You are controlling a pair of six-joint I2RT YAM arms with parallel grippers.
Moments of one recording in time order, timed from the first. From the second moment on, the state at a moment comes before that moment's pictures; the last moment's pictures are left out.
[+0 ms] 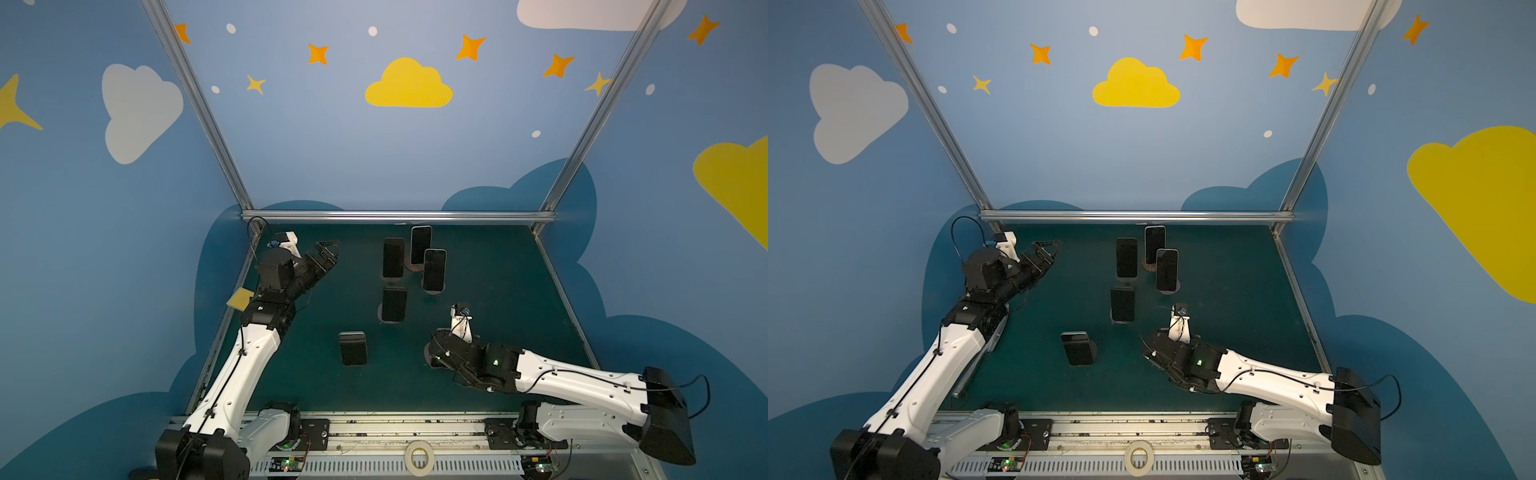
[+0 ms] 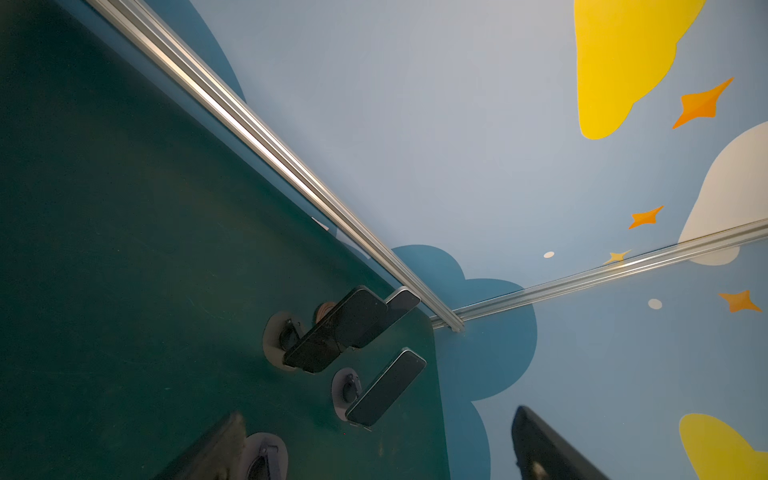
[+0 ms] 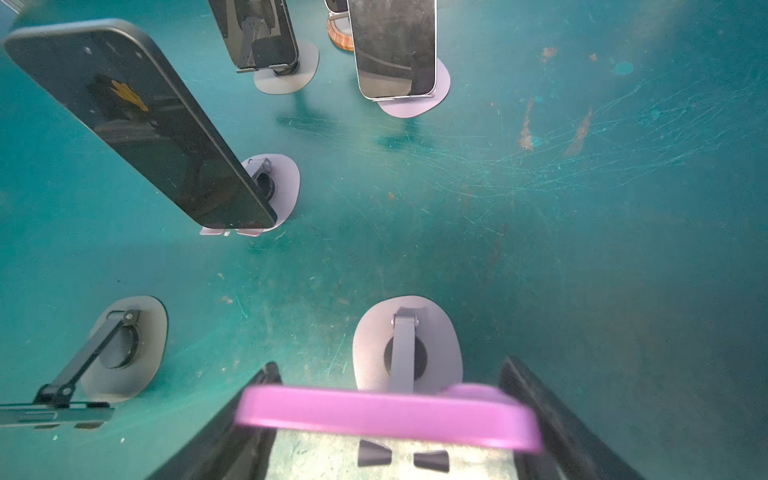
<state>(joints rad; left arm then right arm) -0.11 1.08 0.90 -0.09 0.32 -0.94 1.19 1.14 0.75 -0.62 0.67 1.01</state>
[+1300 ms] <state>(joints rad) -0.11 1.08 0.90 -0.09 0.32 -0.94 1.22 1.06 0.75 -0.67 0.68 0.98</state>
